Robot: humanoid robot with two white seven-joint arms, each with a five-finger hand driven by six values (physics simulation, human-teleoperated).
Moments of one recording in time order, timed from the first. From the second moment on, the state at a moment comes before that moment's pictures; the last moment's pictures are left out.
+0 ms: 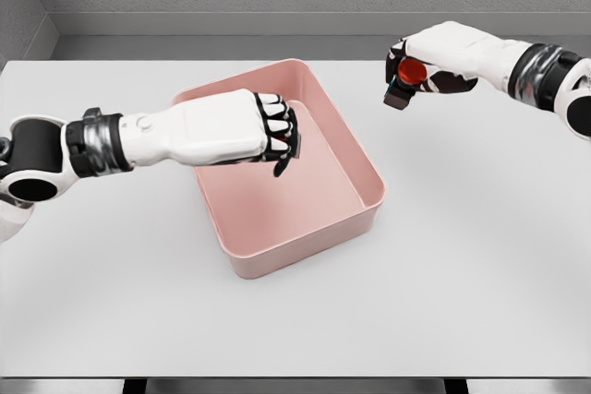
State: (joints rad) left arm -0.69 0.71 -0.72 -1.76 -0.39 -0.62 -0.29; right arm -0.79 -0.76 0.65 -1.72 0.36 0.05 0.61
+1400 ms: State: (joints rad) left arm -0.60 1.04 -0.60 -1.75 -0.36 -0.61 -0.35; right arm -0.82 -0.65 0.73 -1.75 0.36 0.05 0.61
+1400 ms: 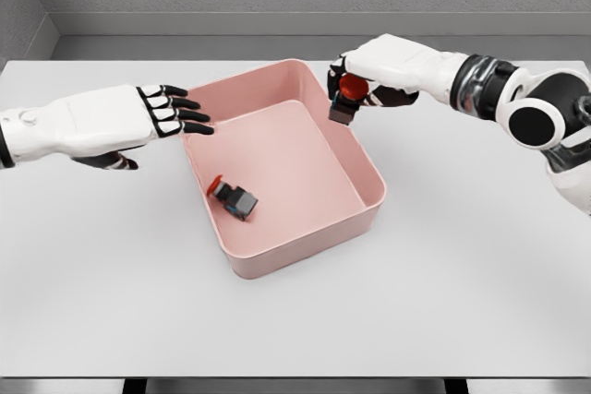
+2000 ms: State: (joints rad) left arm -0.51 1.17 -0.55 -1.64 -0.22 -0.61 -0.35; right arm -0.83 -0.55 0.83 -1.75 0.36 0.05 0.61
